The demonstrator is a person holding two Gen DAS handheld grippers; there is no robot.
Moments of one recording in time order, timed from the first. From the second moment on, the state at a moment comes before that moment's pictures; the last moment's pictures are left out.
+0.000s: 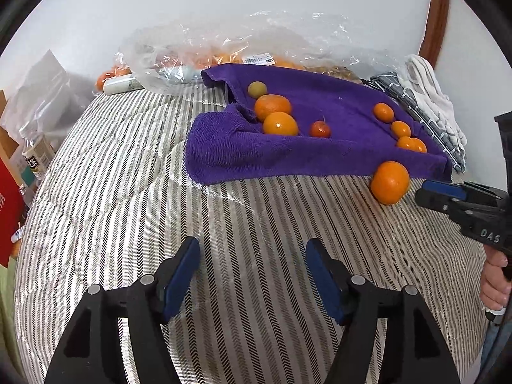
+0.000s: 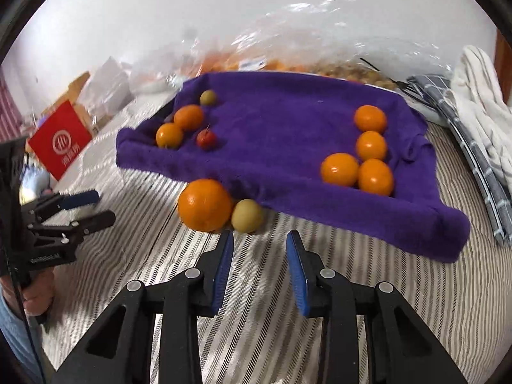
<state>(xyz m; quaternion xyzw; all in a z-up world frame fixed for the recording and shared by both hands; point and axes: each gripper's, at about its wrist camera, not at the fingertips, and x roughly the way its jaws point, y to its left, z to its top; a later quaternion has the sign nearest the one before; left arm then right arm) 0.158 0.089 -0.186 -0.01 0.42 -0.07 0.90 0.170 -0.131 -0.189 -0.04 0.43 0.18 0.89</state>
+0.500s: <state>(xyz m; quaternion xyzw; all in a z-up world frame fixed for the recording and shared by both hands) 0.154 0.103 -0.186 -0.02 0.42 -0.06 0.91 0.202 -0.108 -0.198 -0.03 0.45 0.16 0.88</state>
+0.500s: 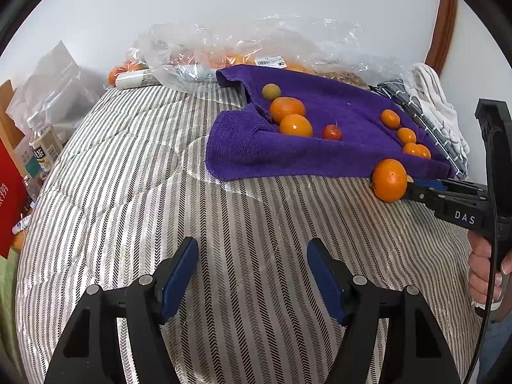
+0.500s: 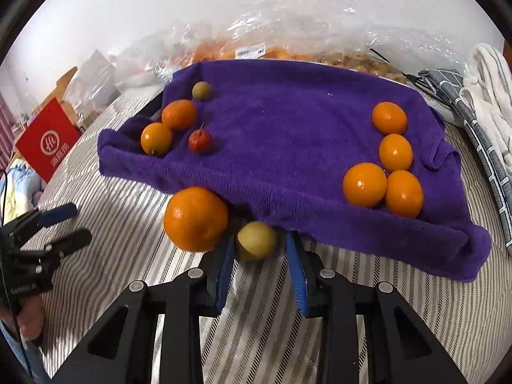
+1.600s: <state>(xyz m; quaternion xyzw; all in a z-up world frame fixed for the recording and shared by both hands) 0.152 0.112 -0.185 -0.06 0.41 -0.06 0.91 0.150 -0.218 -0.197 0.05 0.40 0.10 0.91</state>
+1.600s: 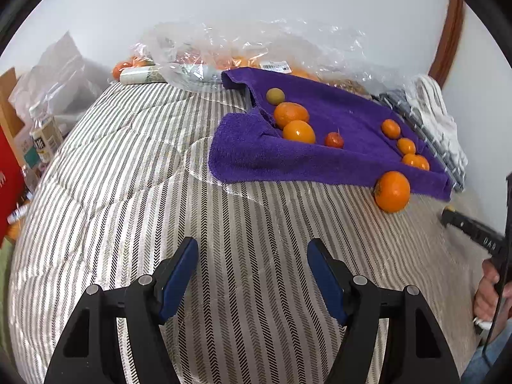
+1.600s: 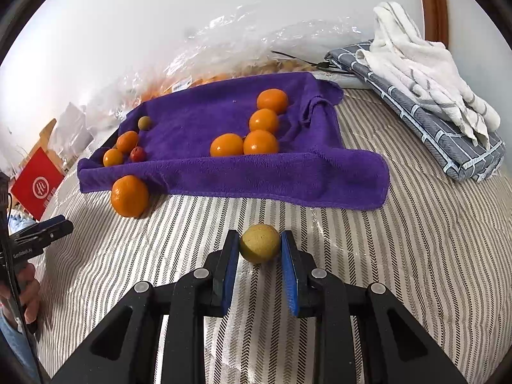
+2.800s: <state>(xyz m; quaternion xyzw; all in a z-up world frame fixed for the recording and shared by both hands) 0.203 -0.033 -0.164 -0.03 0.43 -0.11 0.90 0.145 -0.229 -0.198 0.09 0.40 0.07 0.91</state>
